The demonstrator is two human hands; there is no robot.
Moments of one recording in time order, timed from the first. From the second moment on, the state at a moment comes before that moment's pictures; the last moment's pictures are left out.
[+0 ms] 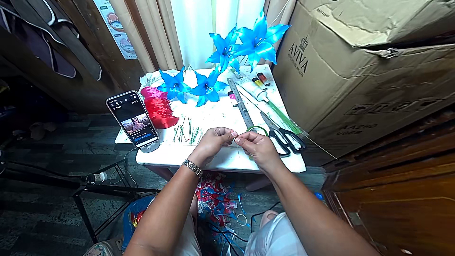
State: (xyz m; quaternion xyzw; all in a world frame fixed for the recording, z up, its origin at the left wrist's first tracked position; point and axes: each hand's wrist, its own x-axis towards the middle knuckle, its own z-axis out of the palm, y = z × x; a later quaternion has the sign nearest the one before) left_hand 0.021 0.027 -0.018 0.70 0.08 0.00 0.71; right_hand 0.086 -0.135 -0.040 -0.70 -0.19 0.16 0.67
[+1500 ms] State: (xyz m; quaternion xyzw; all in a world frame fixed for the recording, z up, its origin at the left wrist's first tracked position) left_hand 0.021 0.028 -0.022 0.76 0.05 0.04 0.65; right_hand 0.089 -0.139 -0.040 -0.72 -0.24 0.13 0.64
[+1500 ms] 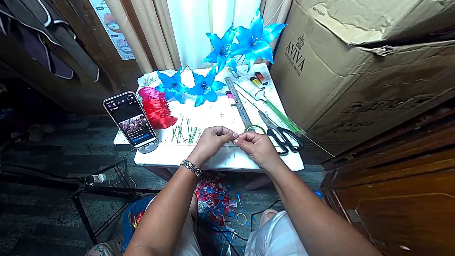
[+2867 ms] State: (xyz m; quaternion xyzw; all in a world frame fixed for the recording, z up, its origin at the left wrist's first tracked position) left_hand 0.024 0.020 -0.031 0.71 0.02 0.06 0.71; right_hand 0.091 -0.142 -0.034 -0.68 -0.19 0.19 0.68
